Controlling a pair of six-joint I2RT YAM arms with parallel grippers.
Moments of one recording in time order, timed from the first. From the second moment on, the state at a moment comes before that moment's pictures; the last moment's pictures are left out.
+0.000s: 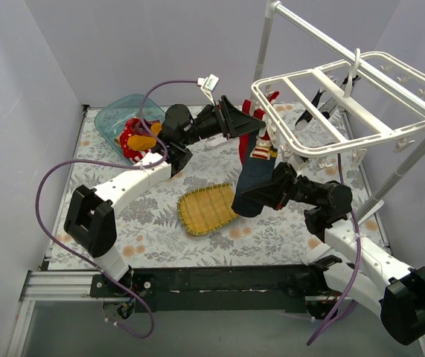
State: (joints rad) left arm -0.66 1.65 1.37 0.60 0.63 -1.09; right arm 0.48 0.93 0.47 1.09 -0.96 1.03
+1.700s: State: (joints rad) left arm -0.66 1.79 1.43 0.85 0.69 -1.37; right arm 0.48 0.93 0.44 1.10 -0.95 1.05
